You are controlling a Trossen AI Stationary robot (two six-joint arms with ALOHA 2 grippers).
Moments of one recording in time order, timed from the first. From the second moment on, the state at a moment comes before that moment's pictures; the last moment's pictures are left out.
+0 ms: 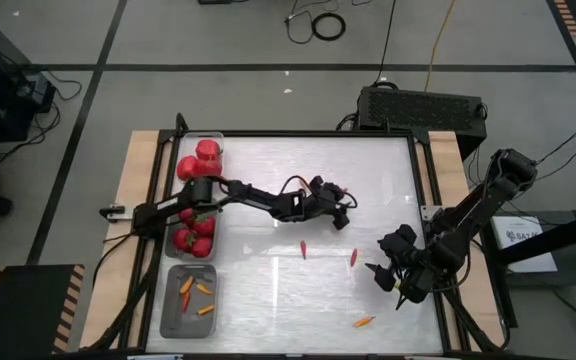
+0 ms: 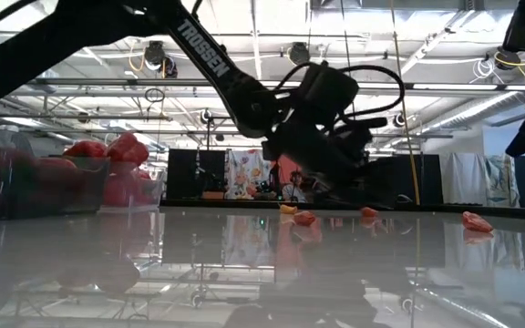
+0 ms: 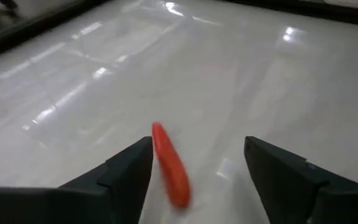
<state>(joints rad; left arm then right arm) 0.07 2.45 1.64 0.34 -0.39 -0.17 0.86 1.22 0.66 -0.75 0.67 1.41</state>
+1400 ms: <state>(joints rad) -0.01 2.18 1.65 -0.24 -0.11 -0.22 0.86 1.22 0.66 -0.70 0.70 1.37</state>
